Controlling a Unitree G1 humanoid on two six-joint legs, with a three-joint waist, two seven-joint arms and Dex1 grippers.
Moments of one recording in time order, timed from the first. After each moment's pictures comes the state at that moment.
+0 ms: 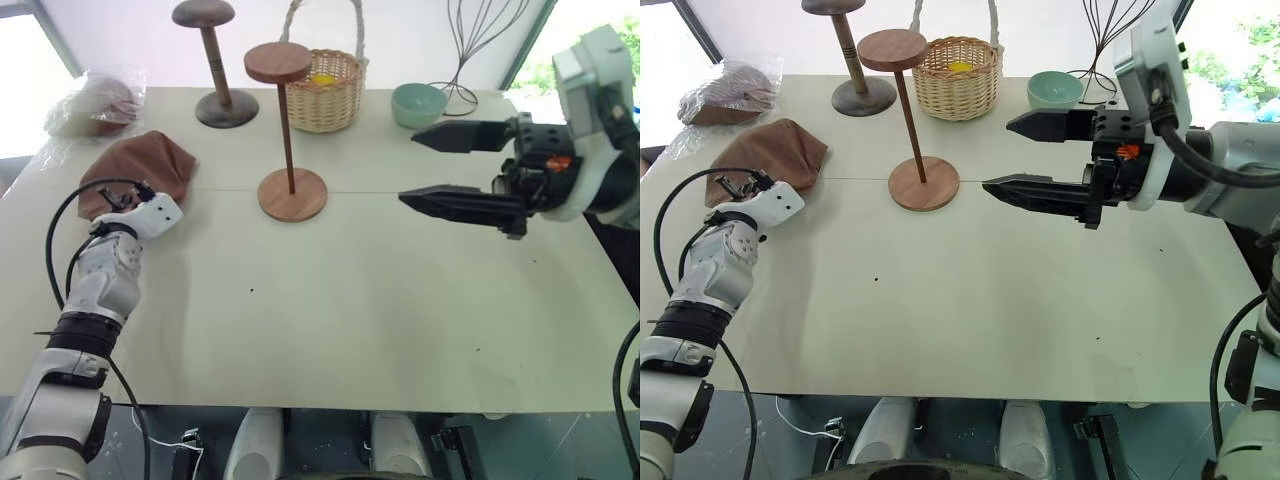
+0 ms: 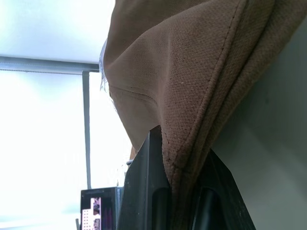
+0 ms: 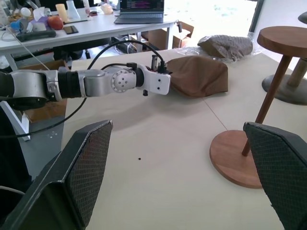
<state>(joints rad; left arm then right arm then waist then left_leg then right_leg) -0.56 0.76 -0.16 0.45 0.59 0.29 -0.08 -0.79 -0.99 -0.25 -0.42 1.16 1.07 0.77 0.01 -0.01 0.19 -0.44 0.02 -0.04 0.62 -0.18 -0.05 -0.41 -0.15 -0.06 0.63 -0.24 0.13</state>
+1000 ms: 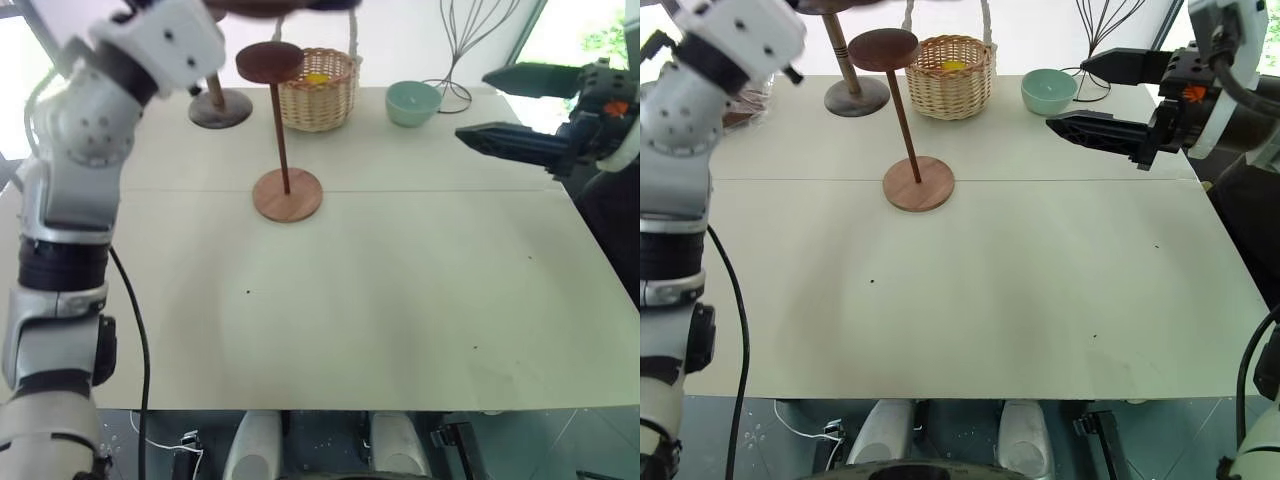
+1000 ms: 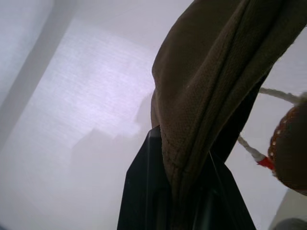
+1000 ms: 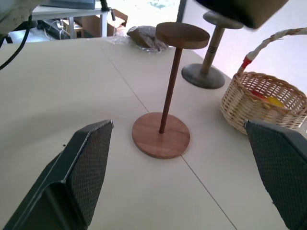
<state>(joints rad) -0.88 0.74 -0.03 -0.02 0.28 -0.06 -0.40 -0.85 -1.09 -0.24 -0.22 0.87 0.93 0.91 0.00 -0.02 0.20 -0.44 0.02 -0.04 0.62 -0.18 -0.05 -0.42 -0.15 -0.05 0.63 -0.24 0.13</state>
